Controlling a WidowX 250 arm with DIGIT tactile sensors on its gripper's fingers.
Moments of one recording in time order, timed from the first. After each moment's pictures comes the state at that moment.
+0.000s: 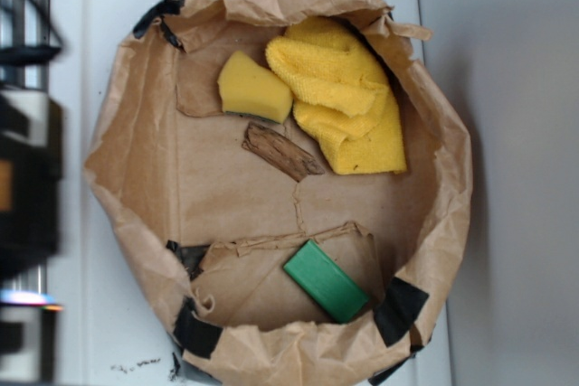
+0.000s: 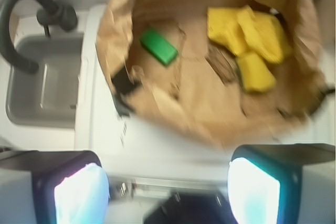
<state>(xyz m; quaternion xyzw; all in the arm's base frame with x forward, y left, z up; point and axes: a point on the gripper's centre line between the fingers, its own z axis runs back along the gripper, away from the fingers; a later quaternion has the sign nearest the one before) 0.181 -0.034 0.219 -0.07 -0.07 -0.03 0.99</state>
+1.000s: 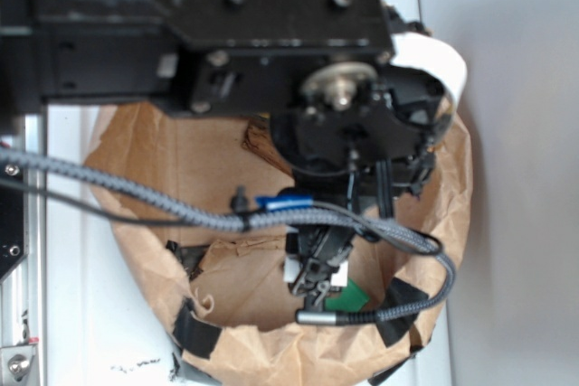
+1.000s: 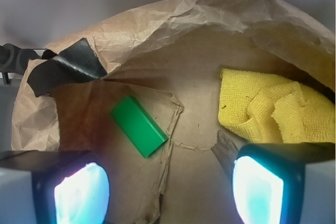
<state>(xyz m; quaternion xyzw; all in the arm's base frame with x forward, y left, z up) 0.285 -0.012 0.149 -0.09 -0.09 -0.06 0.99</state>
